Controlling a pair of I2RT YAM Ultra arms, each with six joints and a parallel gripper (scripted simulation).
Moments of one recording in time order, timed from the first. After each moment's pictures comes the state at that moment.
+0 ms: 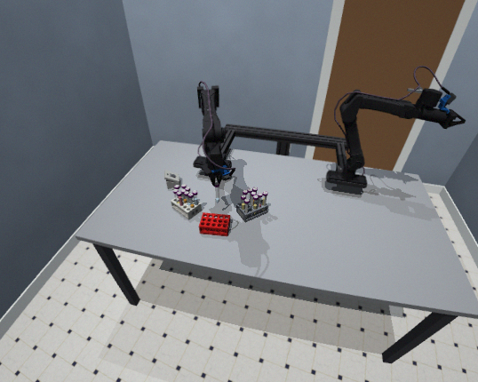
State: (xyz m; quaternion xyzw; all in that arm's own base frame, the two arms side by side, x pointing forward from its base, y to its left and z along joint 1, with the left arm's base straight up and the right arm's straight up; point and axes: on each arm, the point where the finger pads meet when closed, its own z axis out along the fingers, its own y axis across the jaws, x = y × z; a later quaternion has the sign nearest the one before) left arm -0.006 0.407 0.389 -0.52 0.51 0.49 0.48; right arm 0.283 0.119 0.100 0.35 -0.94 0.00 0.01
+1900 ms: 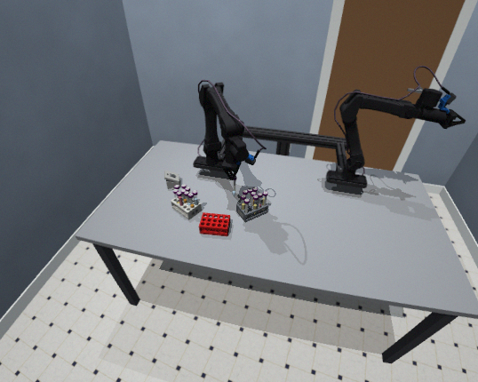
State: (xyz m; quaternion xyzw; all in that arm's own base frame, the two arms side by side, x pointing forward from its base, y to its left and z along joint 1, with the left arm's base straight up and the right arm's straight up) left arm -0.006 0.407 0.389 -0.52 0.51 0.49 0.48; right arm 0.223 0.176 0.101 0.71 -0.70 0.00 0.00
